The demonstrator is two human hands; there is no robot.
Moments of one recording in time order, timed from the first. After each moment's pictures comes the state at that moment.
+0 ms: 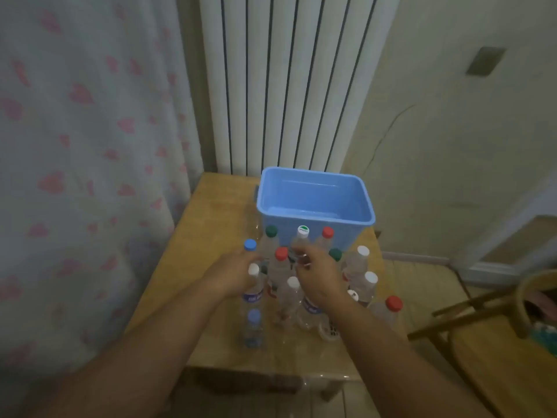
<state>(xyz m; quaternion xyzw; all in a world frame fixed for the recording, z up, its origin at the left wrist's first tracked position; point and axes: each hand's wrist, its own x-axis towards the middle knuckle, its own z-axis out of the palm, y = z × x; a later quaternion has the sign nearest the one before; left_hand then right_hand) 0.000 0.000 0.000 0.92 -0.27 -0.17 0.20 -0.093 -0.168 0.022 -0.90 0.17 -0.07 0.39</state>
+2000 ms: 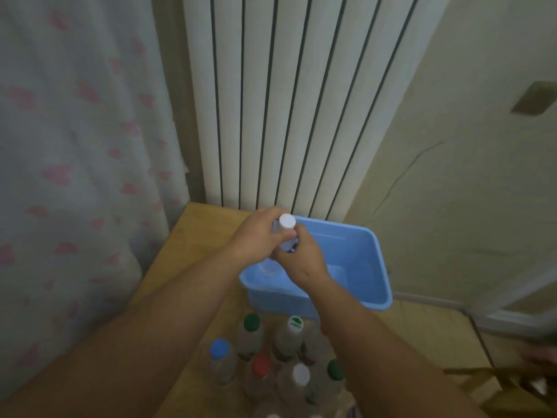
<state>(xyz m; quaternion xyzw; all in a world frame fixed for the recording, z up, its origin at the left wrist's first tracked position) 0.219 -0.158 0.058 0.86 -0.26 -0.07 0.44 0.154 -0.268 0.036 -0.86 0.15 -0.08 0.49</state>
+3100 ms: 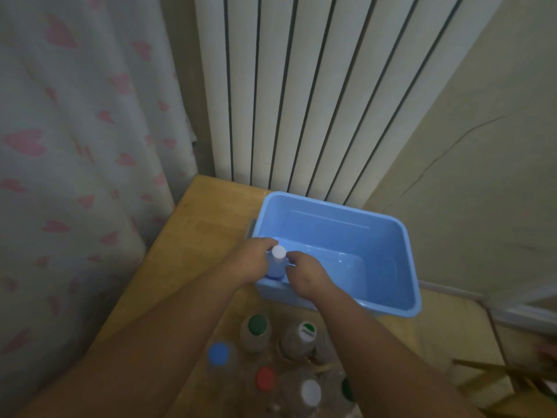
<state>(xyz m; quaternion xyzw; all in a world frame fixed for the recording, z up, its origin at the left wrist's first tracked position) 0.251 -0.145 -0.056 0.91 -0.18 -0.22 0.29 0.191 -0.284 -0.053 -0.92 0.16 0.18 0.31</state>
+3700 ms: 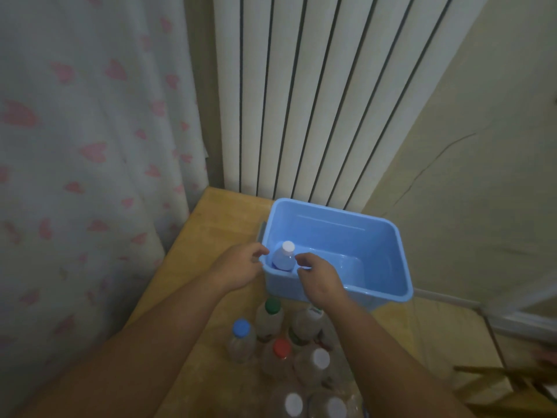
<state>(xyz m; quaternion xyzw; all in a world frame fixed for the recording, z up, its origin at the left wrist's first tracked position) 0.197 -0.076 -0.021 0.90 -0.17 -0.16 0.36 0.122 -0.255 -0.013 -0.90 0.19 0.06 0.38</state>
